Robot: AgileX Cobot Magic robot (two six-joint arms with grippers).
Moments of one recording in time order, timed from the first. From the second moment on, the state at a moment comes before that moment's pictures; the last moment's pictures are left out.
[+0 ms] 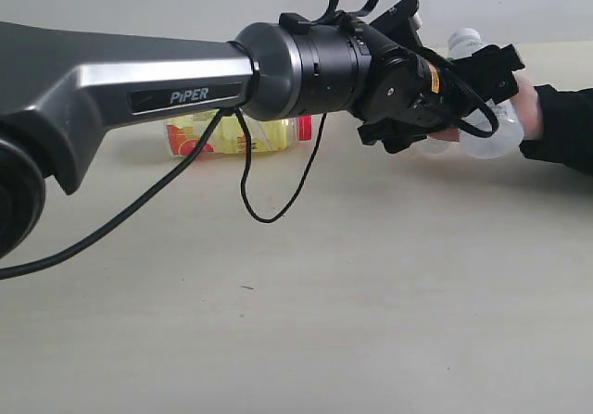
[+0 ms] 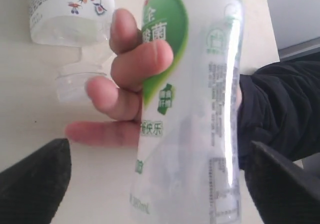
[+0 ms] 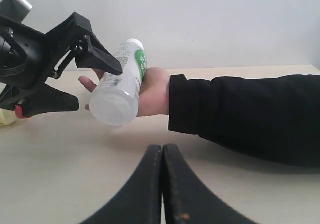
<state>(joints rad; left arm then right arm) -0.93 2.31 -1.87 0.07 0.29 -1.07 -0.03 0.01 -0.01 0.24 0.29 -0.23</state>
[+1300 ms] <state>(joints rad) -0.96 2.09 -1.87 0.07 0.60 -0.56 -0.03 0.01 -0.01 0.24 0.29 -0.23</state>
